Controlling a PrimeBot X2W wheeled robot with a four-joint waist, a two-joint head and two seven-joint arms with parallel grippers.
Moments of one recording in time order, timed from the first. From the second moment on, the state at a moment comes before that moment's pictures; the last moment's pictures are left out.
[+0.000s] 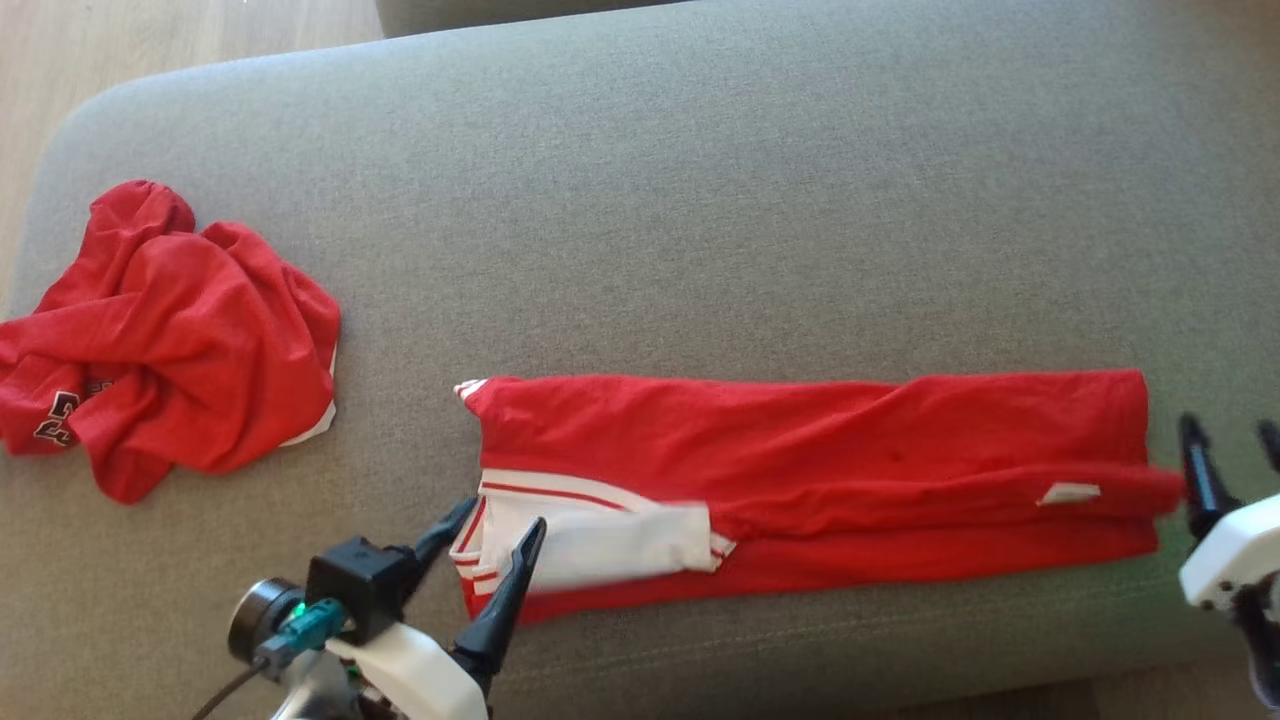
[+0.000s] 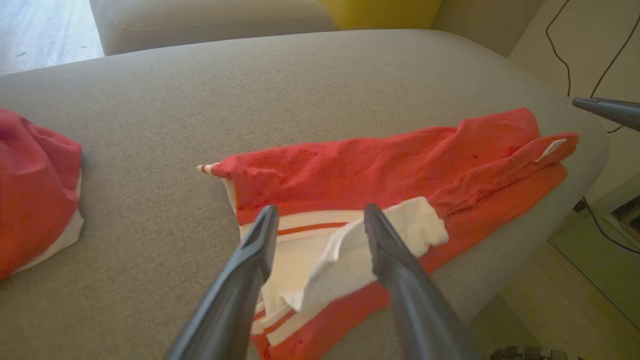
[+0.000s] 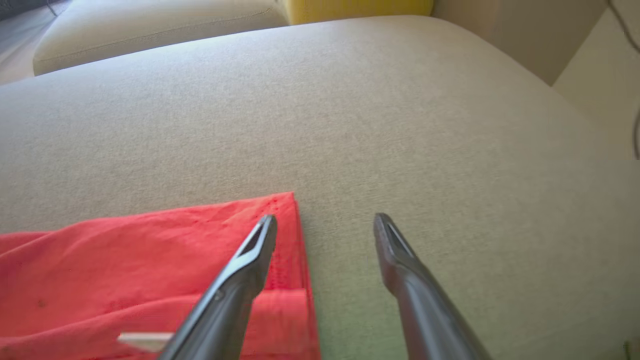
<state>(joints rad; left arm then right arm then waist) 0.05 0.35 -0.52 -0.13 -0.38 0.02 0.04 -0.10 -0.21 -0.30 0.31 0.25 0.13 0.09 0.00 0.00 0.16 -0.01</state>
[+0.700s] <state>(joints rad) -0.05 0.15 -0.29 -0.07 -0.49 0.16 -0.24 -0.10 -0.08 -0.28 0.04 0.22 0.13 -0.16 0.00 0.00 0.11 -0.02</state>
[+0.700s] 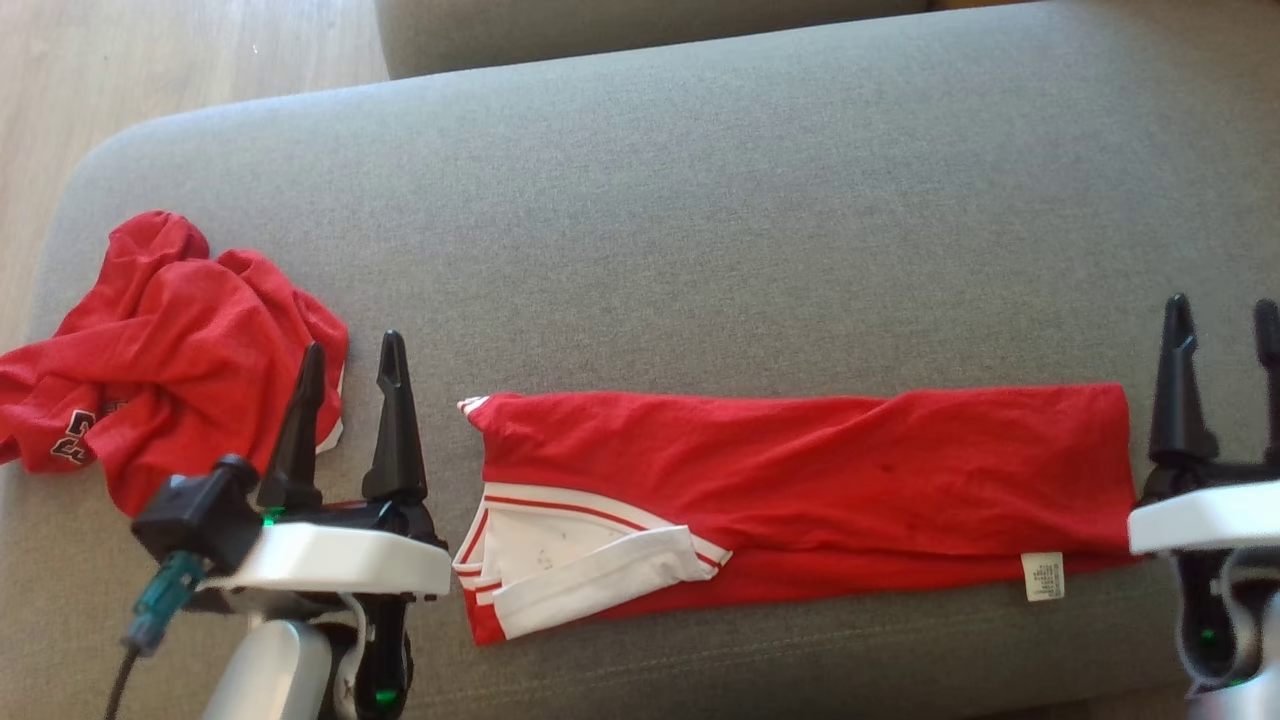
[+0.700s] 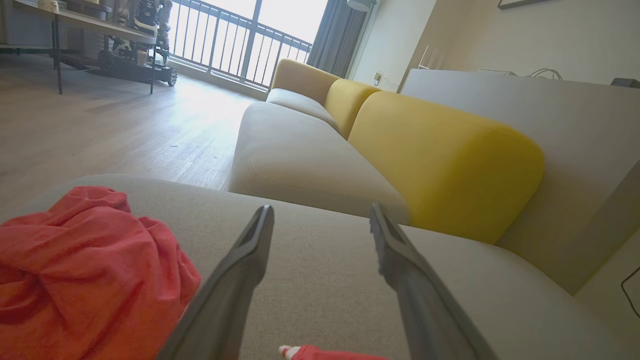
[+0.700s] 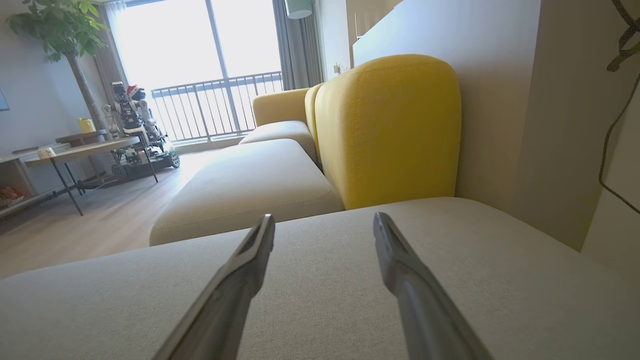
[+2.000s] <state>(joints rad) -0.04 0.05 -0.24 0.00 -0.29 0.11 -0.25 -0.23 -0.04 -0.35 0.66 0.34 0.13 -0.22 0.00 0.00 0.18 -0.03</state>
